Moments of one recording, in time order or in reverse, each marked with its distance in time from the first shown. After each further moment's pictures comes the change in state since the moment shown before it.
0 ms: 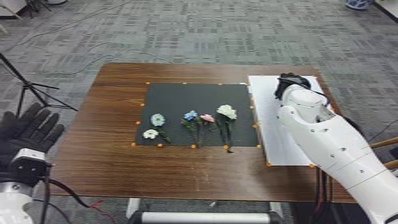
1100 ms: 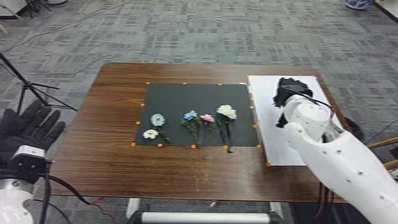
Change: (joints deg) left arm -1.4 0.5 0.0 0.6 -0.8 -0.6 -0.5; right arm -10.4 5.9 2.8 -16.9 1.8 4.1 1.7
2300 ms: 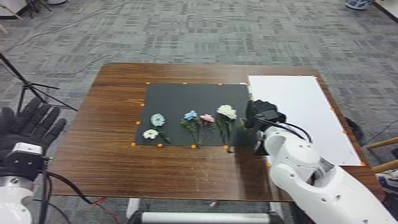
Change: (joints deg) left arm -1.1 0.1 0.3 0.4 -4.5 -1.6 1.0; right arm -12.6 0.6 -1.9 -15.0 -2.8 2.7 -5.4
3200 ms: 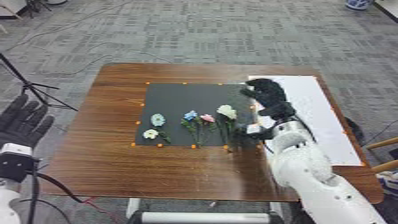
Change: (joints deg) left arm 3.4 -0.5 -5.4 -1.1 5.6 -0.7 -1.5; right arm -8.5 -7.1 13.5 -0.7 21.3 29.0 -18.1
